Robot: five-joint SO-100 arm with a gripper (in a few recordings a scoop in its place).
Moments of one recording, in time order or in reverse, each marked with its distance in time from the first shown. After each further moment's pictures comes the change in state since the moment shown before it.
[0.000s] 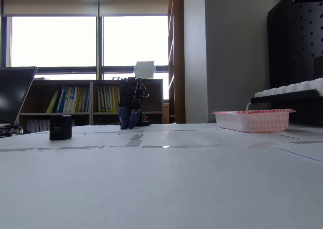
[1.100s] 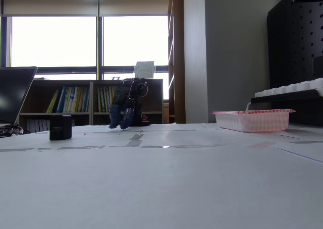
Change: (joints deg) arm 14.5 41.7 0.5 -58.8 13.6
